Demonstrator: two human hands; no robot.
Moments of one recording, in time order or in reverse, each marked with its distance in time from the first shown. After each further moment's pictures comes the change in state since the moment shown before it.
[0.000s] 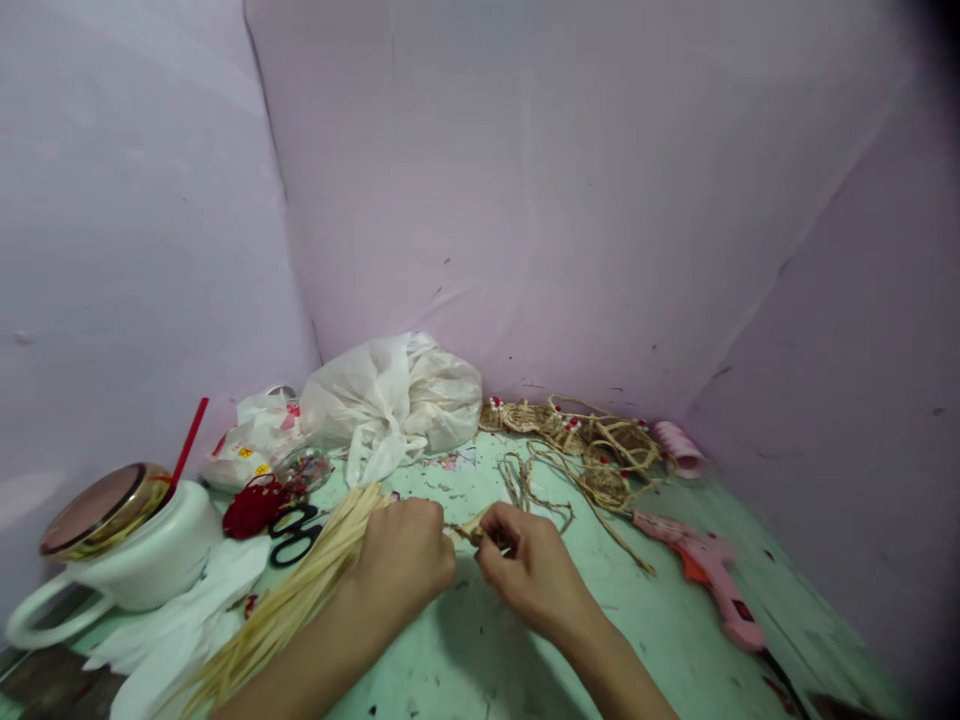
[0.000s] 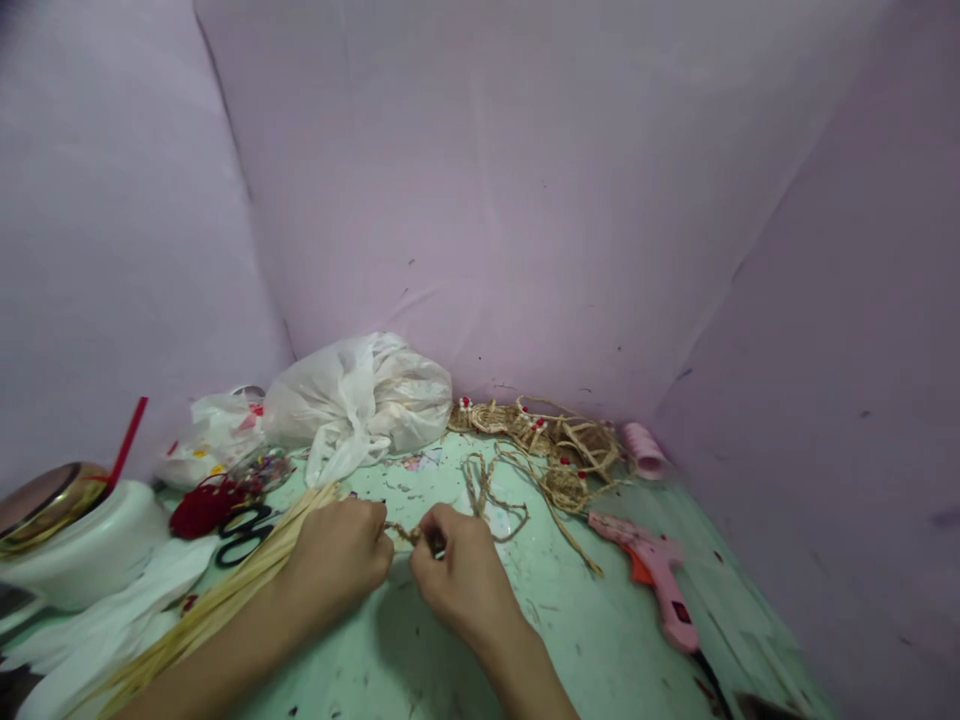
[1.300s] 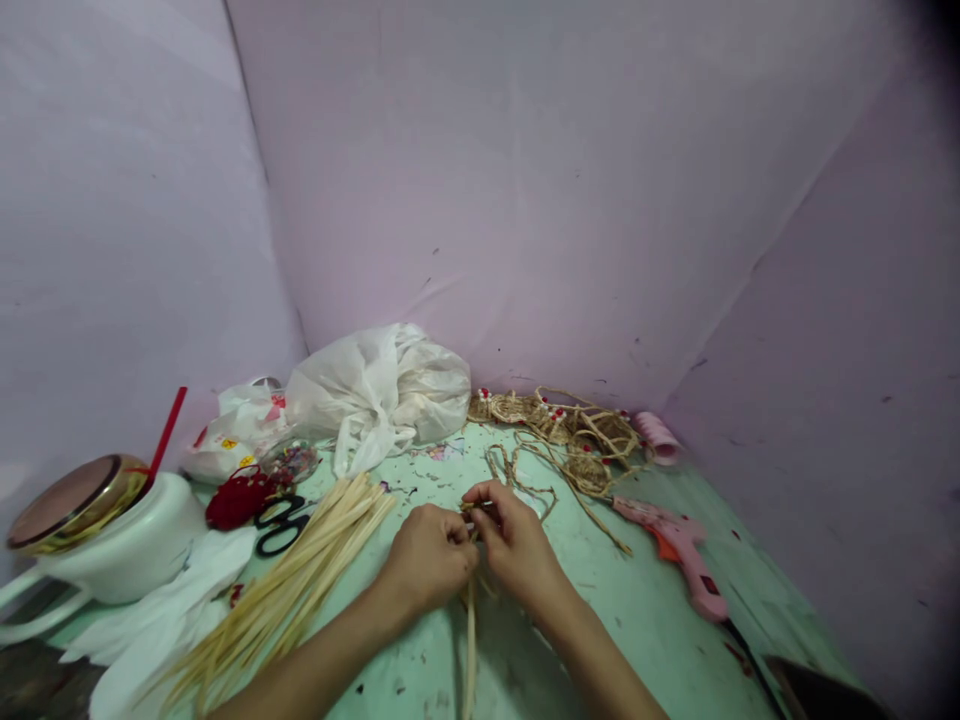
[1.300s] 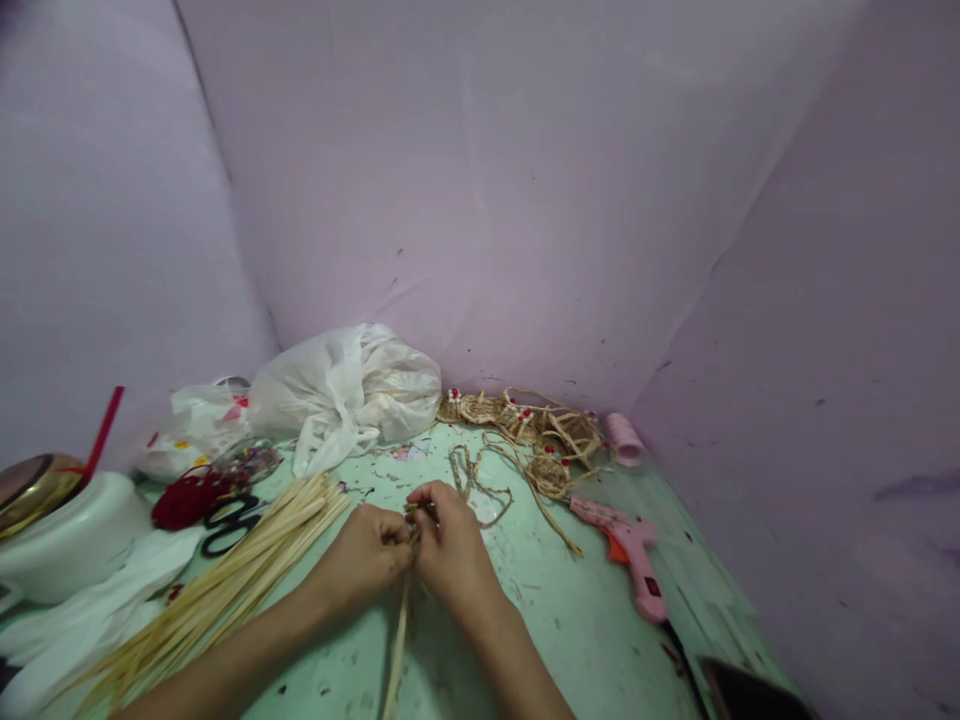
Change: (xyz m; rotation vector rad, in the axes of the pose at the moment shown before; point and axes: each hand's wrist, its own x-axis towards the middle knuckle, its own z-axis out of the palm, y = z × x) left_hand 0.008 0.013 0.041 -0.739 -0.050 0.108; right_hand 0.006 0.021 0.005 0.145 0.063 -0.055
